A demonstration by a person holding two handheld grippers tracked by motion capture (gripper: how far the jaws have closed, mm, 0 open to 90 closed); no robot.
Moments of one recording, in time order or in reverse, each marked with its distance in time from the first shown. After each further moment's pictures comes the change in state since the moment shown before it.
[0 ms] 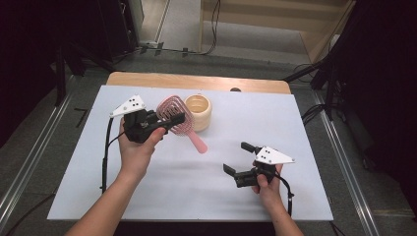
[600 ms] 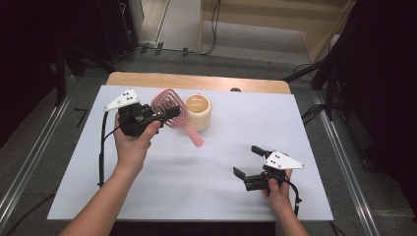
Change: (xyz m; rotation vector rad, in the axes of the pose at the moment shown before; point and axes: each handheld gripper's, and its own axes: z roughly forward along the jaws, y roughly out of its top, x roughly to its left) left arm 0.011 0.009 -0.005 -0.022 0.019 -0.007; right arm -0.010 -0.015 -0.021 0.027 -0.051 -0.015
